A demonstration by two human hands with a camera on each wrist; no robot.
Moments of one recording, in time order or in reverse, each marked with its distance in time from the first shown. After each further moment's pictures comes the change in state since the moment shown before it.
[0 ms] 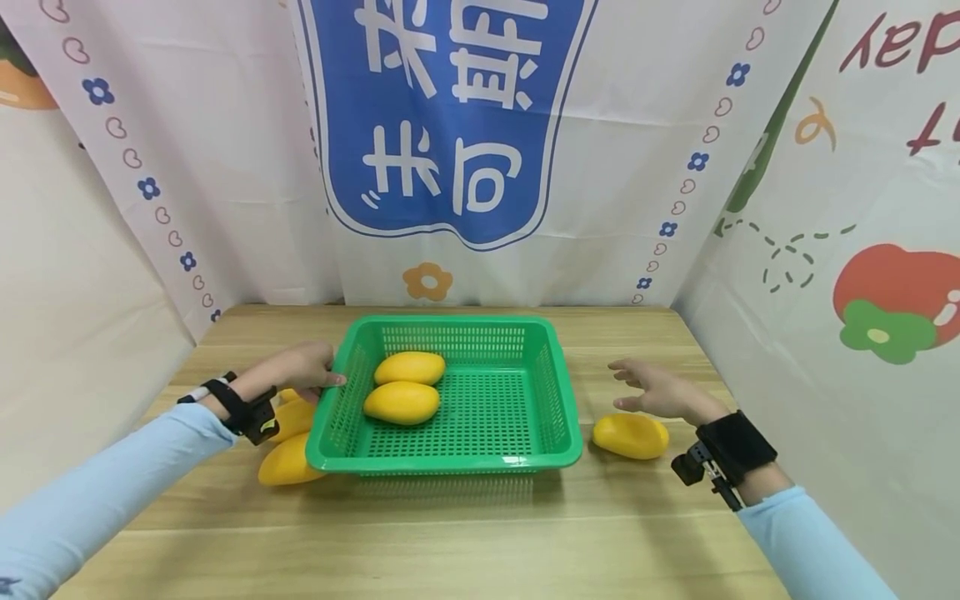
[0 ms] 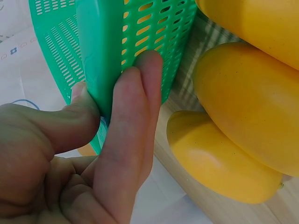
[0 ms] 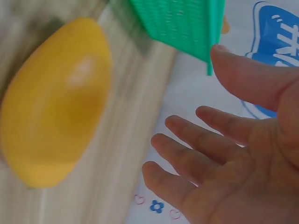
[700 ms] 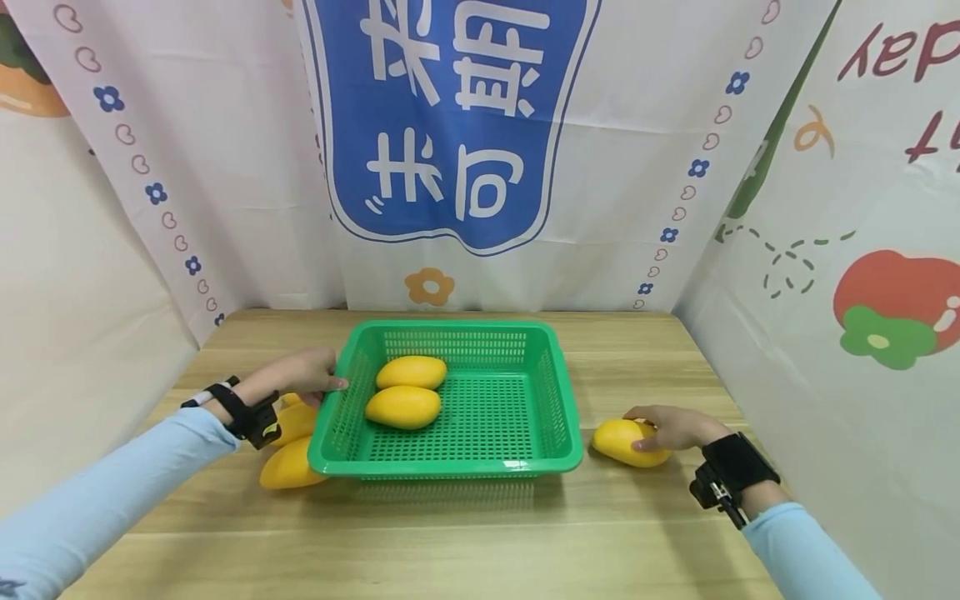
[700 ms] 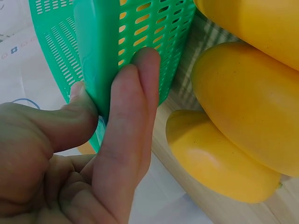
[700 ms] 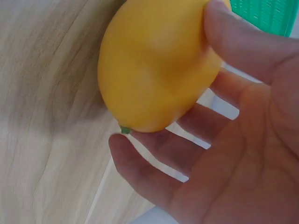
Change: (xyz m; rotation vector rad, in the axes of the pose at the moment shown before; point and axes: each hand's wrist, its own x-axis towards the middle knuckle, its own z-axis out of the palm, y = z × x) left_hand -0.003 0.000 0.002 -0.020 -0.001 -0.001; right_hand -0.004 0.046 0.019 -0.173 -0.156 0.076
